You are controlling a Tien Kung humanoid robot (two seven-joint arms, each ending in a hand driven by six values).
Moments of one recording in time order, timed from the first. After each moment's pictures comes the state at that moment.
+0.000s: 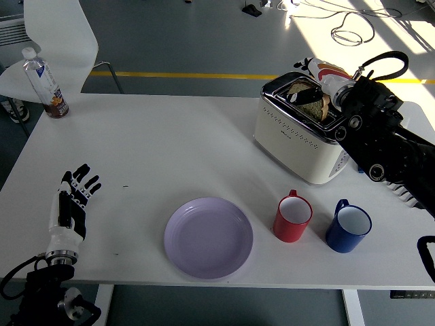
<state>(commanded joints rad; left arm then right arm) -0.04 0.00 -1.37 -1.08 0.89 0.14 -0.47 1.08 -0.07 0.76 0.58 -1.76 -0.08 -0.22</state>
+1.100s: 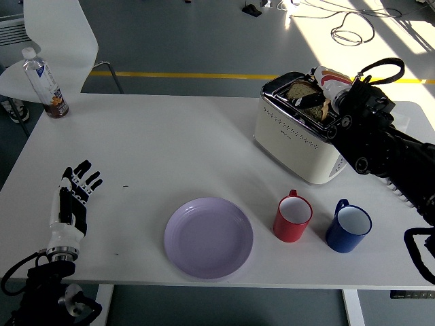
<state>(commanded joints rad) -0.06 0.00 -1.37 -1.08 0.88 0.14 -0.47 1.15 0.00 0.66 0.36 -1.66 -0.14 -0.22</state>
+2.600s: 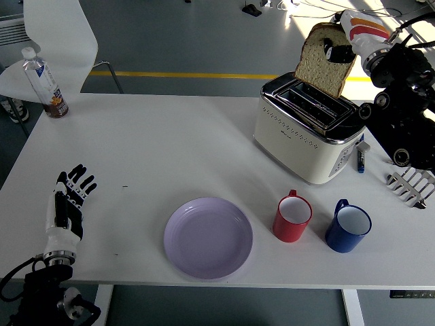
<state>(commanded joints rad) -0.04 0.00 -1.38 -1.08 0.88 0.16 -0.49 1.06 -0.21 0.93 0.83 -1.95 -0.17 -0.24</state>
